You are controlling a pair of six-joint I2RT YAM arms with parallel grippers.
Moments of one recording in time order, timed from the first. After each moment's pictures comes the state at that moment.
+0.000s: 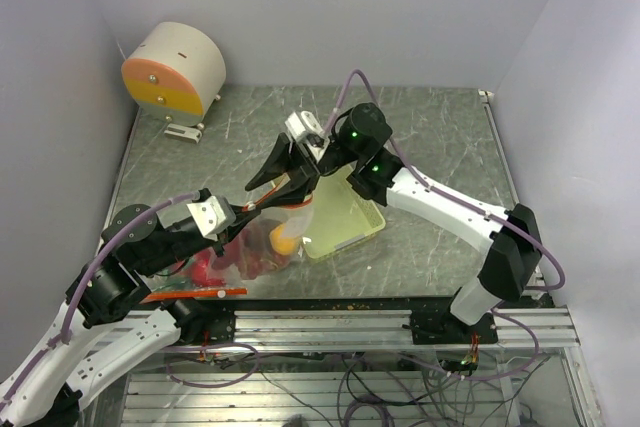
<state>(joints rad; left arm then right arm) -0.75 0.48 0.92 -0.51 0.24 0.20 0.89 1.61 1.40 0.53 -1.21 0.15</state>
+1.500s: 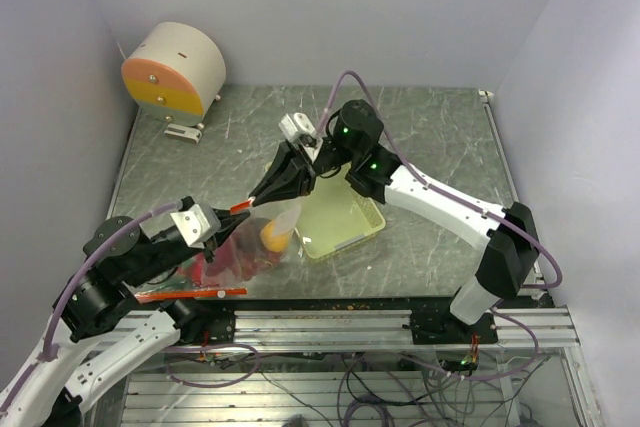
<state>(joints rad) -0.75 0.41 0.93 -0.54 0.22 0.20 0.89 1.64 1.43 0.41 -1.22 0.08</state>
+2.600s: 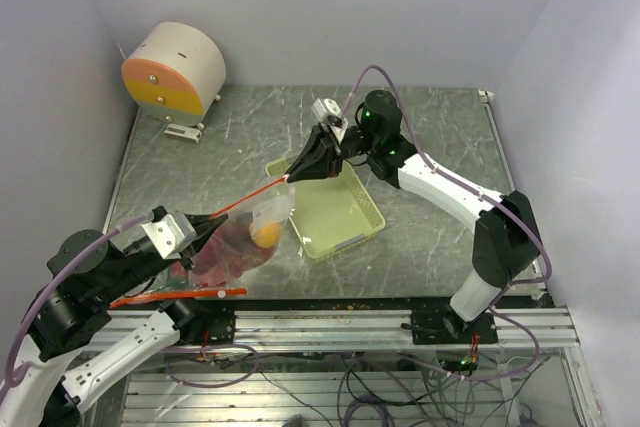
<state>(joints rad) -0.77 0.36 1.05 -0.70 0.13 0.23 0.64 1.67 1.30 0.42 -1.33 0.06</state>
